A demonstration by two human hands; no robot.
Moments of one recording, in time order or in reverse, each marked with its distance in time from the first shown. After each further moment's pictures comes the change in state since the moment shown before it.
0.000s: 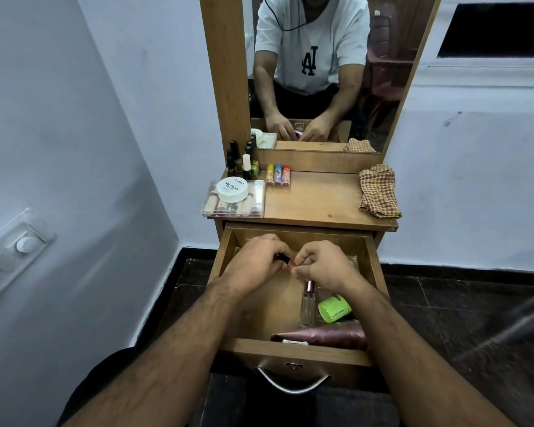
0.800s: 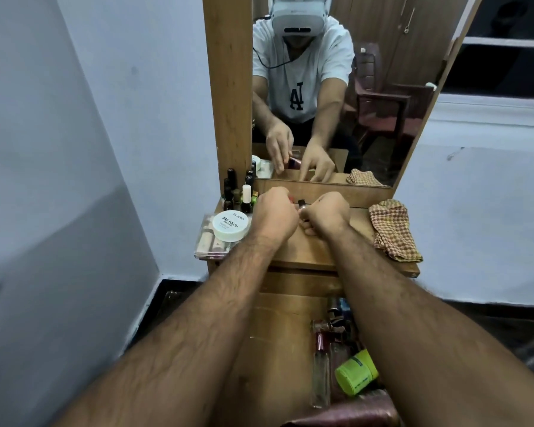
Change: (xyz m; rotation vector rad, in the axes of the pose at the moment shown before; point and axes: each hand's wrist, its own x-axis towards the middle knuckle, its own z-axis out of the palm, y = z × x) left_hand 0.125 0.026 -0.068 -0.233 0.307 -0.338; right_hand 0.160 -0.065 -0.047 0.263 0.467 0.272
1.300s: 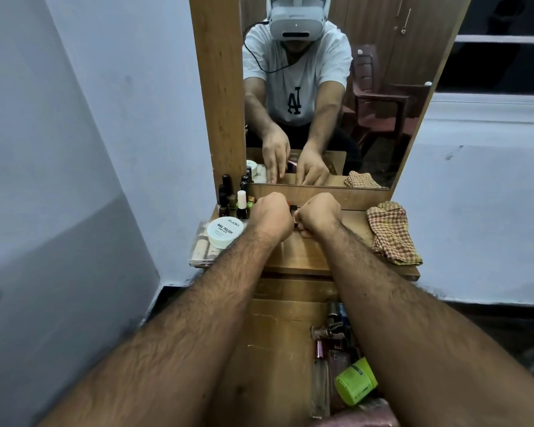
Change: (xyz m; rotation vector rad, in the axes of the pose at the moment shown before) left_hand 0.010 0.009 0.002 0.252 -0.104 -0.012; right_hand 0.026 -0.003 0.018 -0.097 0.036 0.079
